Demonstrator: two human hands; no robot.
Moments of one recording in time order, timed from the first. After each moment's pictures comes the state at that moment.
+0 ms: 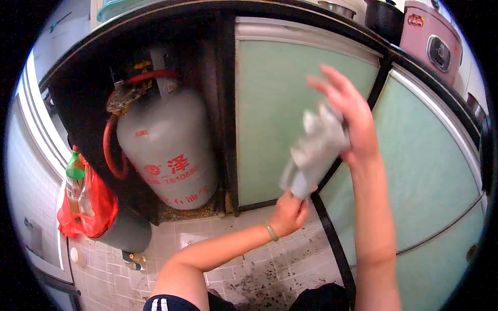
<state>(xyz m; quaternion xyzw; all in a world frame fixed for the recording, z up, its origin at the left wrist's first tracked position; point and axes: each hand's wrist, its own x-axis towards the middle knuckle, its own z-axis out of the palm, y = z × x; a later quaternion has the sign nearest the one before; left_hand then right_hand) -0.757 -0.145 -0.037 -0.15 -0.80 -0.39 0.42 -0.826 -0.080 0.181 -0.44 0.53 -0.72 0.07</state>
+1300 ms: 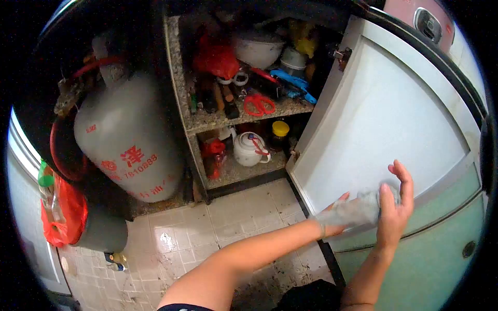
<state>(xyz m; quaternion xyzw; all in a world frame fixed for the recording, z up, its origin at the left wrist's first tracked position) -0.831 0.021 -0.058 -0.46 -0.69 -0.56 -0.01 -0.792 0.094 0.089 -0.18 0.82 -0.43 -0.35</state>
